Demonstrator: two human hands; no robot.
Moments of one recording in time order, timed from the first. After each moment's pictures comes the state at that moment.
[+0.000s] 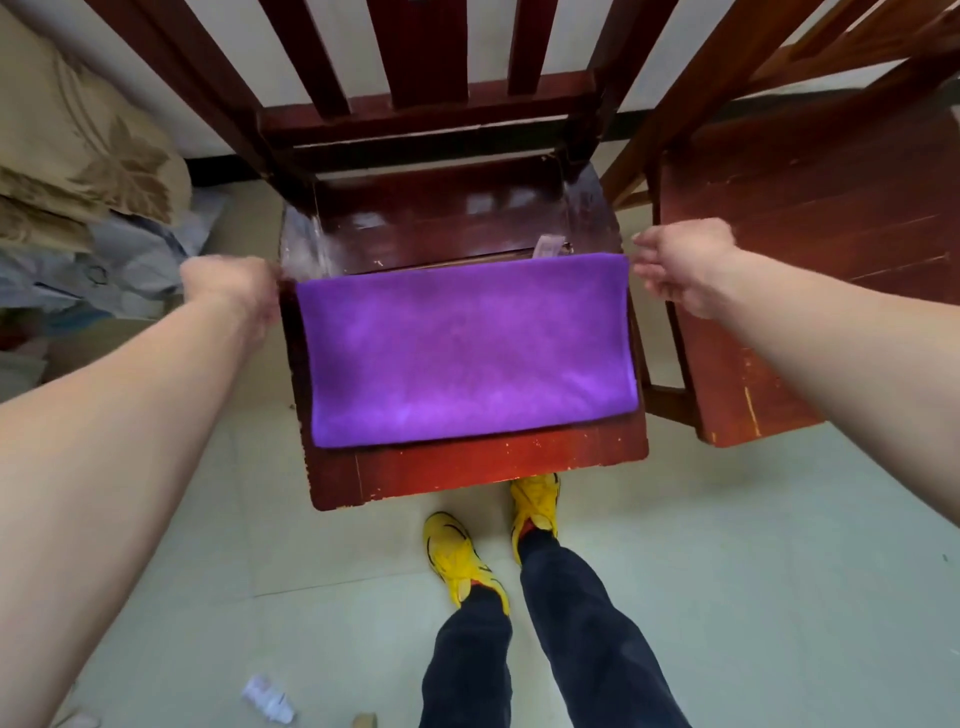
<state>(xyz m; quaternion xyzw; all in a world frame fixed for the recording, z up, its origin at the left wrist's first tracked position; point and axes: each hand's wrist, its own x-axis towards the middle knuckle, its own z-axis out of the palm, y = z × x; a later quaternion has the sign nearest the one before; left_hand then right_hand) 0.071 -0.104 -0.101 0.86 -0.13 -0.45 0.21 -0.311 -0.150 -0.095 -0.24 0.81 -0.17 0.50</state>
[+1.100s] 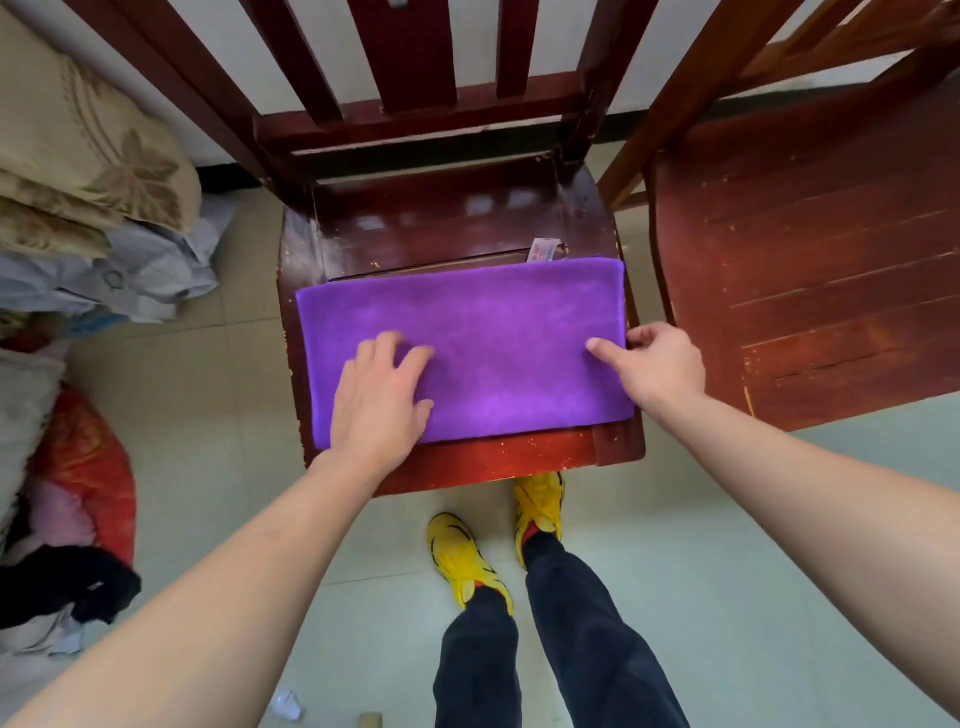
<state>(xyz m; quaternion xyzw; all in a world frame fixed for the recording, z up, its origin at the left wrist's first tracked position) -0.033 0.006 -0.111 0.67 -0.70 -0.22 -0.05 -0.316 -0.047 -0.124 -0.43 0.84 -0.01 0.34</state>
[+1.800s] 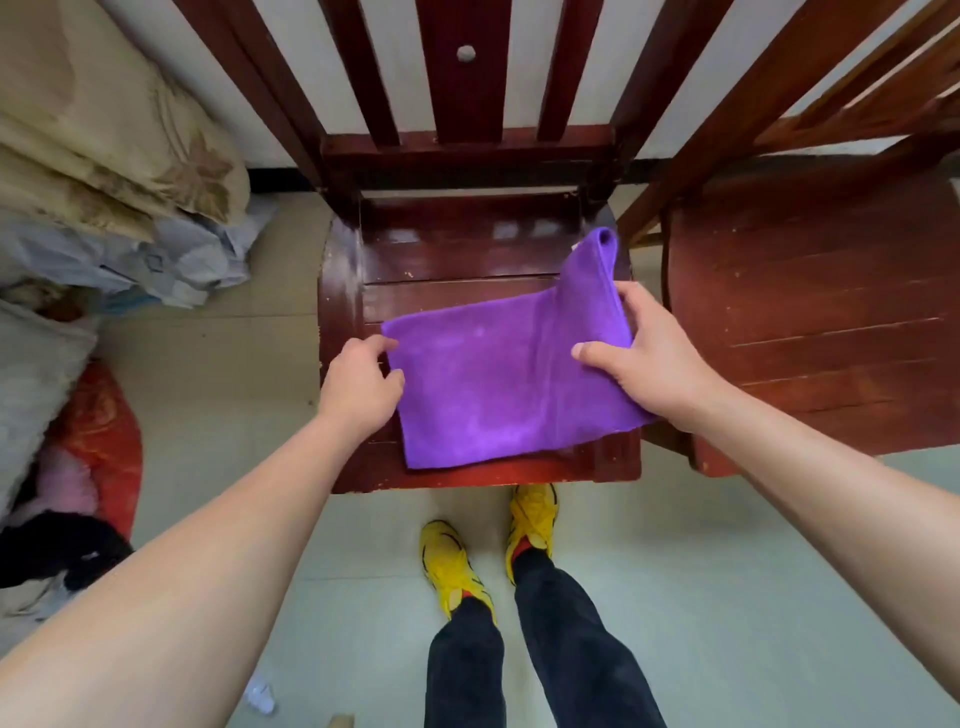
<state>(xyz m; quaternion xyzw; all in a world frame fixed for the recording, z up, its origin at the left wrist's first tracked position) -0.007 -0.011 -0.088 0.80 -0.48 -0.37 0.03 -0.289 -0.073 -0.039 -0.54 0.64 -0.12 0.53</state>
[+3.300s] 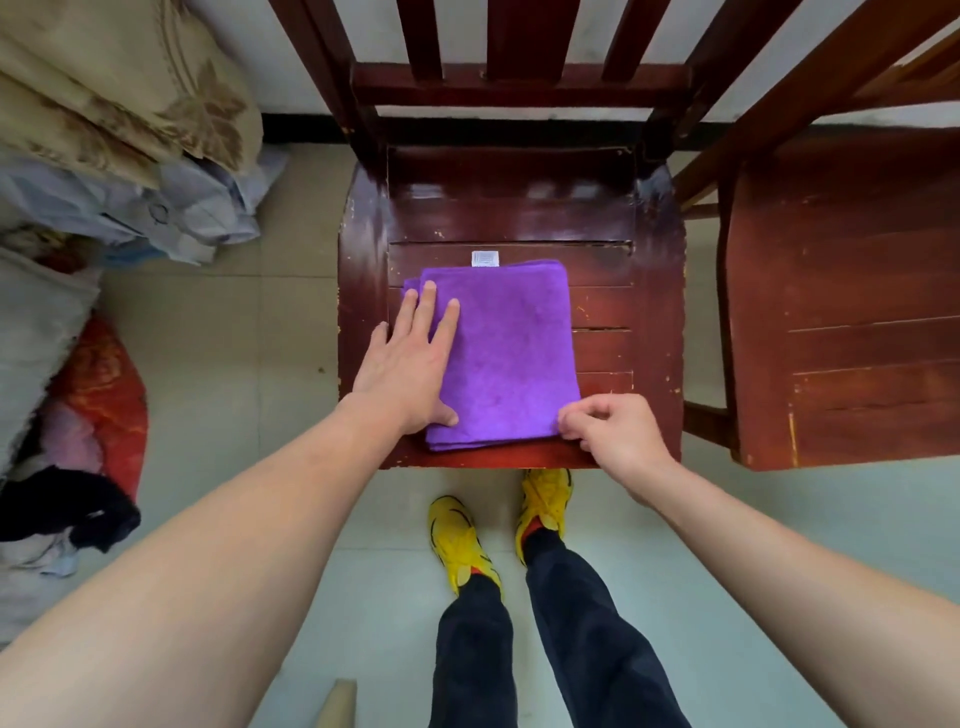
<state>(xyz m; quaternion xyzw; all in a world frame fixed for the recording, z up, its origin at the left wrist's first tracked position) -0.013 -0.001 -0.108 0.64 -0.68 -0.28 -0.23 -0.248 0.016 -0.108 -0.41 0.72 -0.01 0.56</state>
